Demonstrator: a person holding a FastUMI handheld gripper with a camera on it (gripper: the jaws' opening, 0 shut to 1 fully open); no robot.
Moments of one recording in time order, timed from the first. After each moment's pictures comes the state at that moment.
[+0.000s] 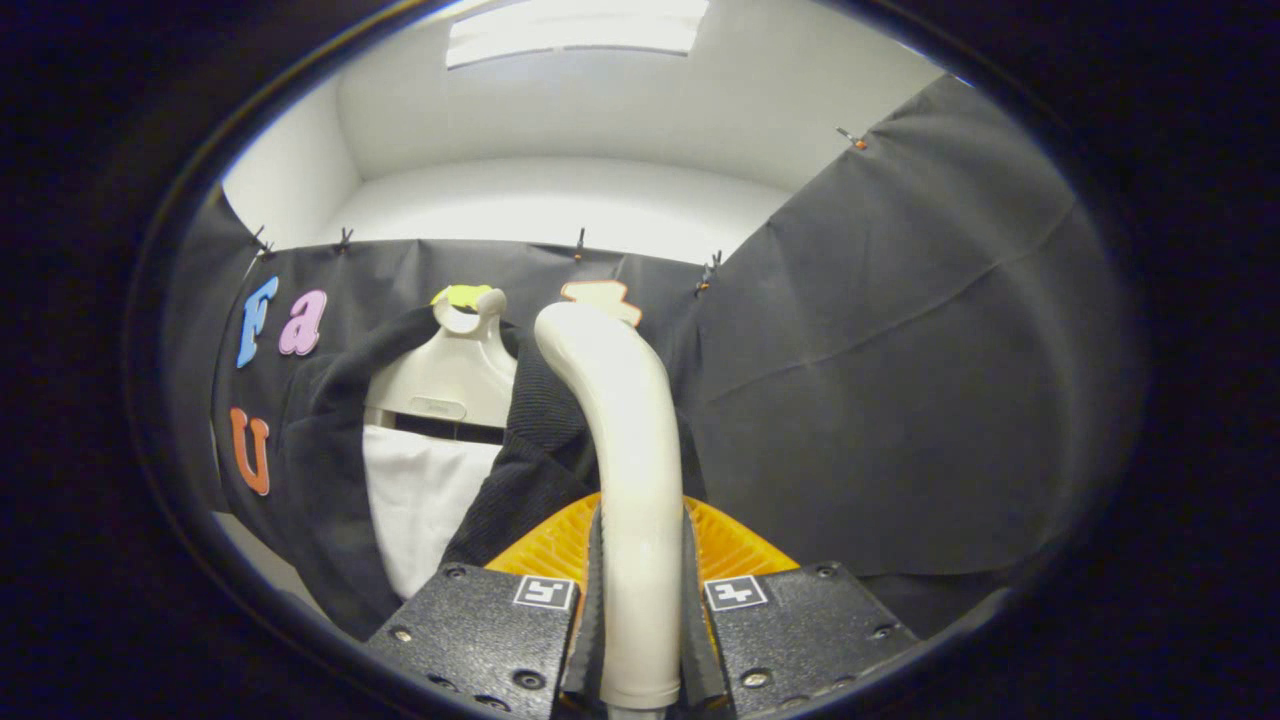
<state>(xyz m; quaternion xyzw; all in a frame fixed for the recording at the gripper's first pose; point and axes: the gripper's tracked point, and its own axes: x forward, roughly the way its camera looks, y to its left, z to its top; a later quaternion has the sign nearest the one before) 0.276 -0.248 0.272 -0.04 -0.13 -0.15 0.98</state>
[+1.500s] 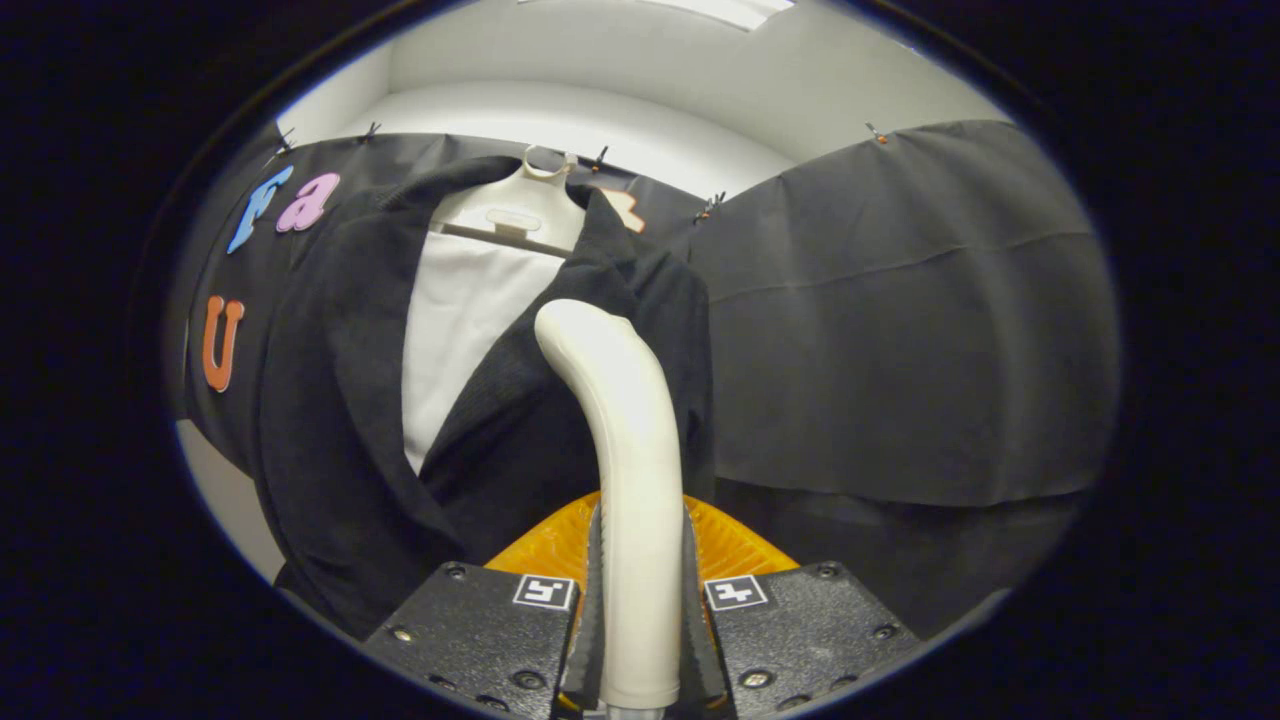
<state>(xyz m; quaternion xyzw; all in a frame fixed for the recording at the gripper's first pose) 0.237 -0.212 0.137 -0.08 -0.01 -0.26 0.96</state>
